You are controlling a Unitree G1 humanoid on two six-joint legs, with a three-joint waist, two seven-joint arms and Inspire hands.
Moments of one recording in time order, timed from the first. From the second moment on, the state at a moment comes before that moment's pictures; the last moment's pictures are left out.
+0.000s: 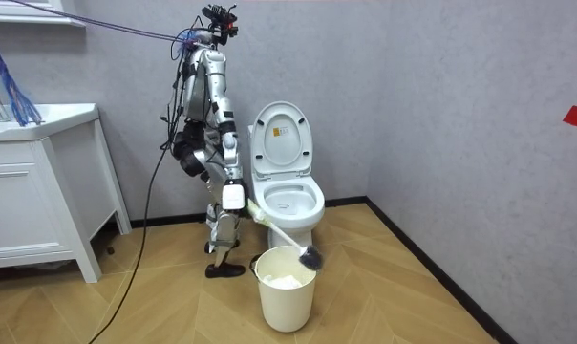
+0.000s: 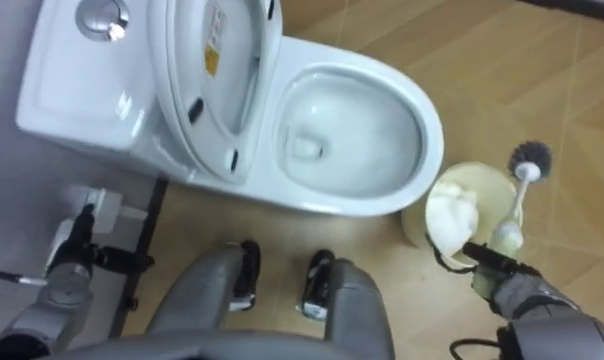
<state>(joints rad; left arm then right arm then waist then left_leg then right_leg) 0.11 0.37 -0.12 0.78 0.01 0.04 0.32 -0.17 -0.47 0.04 1.35 0.93 0.12 -0.18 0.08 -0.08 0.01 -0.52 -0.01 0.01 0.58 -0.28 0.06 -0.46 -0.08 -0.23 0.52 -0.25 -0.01</state>
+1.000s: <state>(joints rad) 0.45 0.26 0.04 0.05 0.60 -0.14 0.48 0.20 -0.31 0.06 0.77 0.01 -0.07 -0.19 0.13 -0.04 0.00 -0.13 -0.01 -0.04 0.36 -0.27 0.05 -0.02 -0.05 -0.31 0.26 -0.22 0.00</state>
